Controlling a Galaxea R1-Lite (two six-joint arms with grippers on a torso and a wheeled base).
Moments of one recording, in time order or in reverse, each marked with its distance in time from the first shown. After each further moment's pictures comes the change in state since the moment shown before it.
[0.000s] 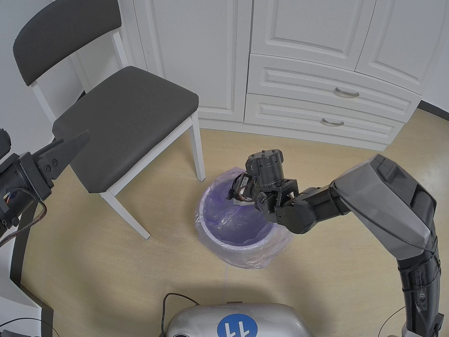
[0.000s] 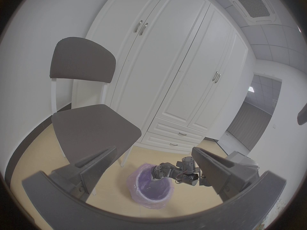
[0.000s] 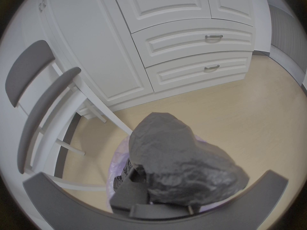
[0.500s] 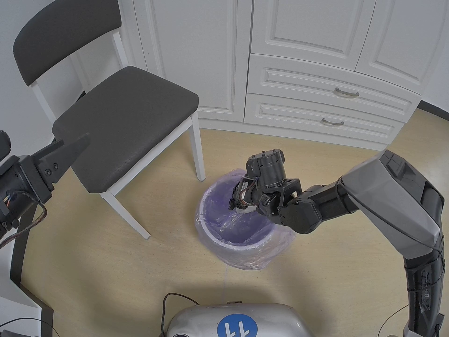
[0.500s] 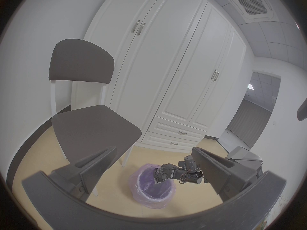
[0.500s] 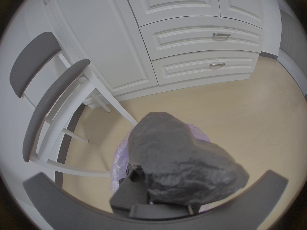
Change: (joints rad) left arm -0.003 -0.005 0.006 0.002 -0.001 0.026; right arm 0.012 -0.055 0.050 0.078 0.051 -0.021
